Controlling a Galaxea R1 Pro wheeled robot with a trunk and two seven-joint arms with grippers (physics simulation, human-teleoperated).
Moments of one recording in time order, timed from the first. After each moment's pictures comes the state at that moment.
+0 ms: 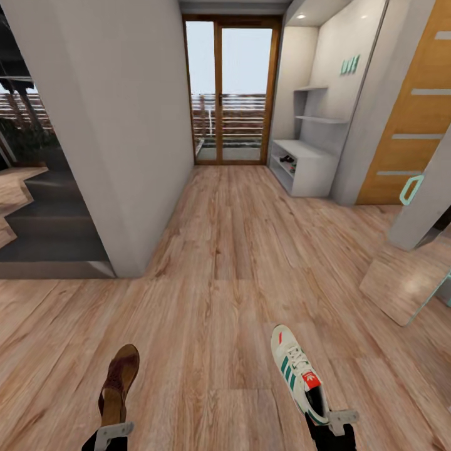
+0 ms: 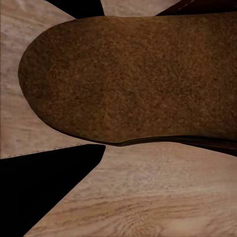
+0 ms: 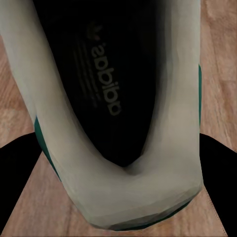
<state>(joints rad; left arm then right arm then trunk) -0.30 0.07 0.24 -0.25 -0.09 -0.49 -0.02 -0.41 -0.10 -0.23 -0.09 0.24 -0.60 0.13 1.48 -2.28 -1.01</state>
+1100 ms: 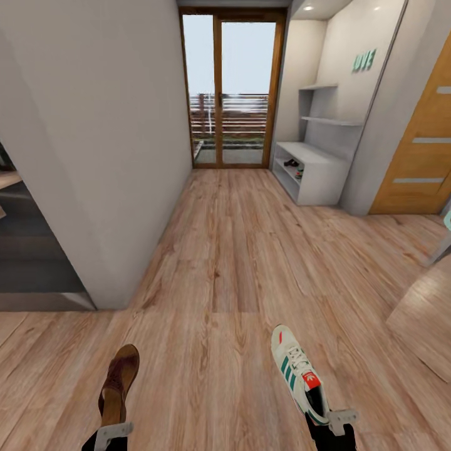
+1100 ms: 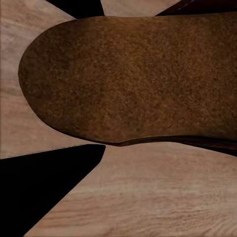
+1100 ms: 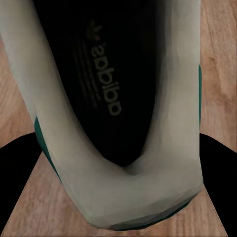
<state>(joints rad) -0.30 0.07 0.24 -0.25 -0.09 -0.49 -0.02 -0.41 -0.10 -0.24 -0.09 0.24 -0.60 0.13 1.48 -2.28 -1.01</state>
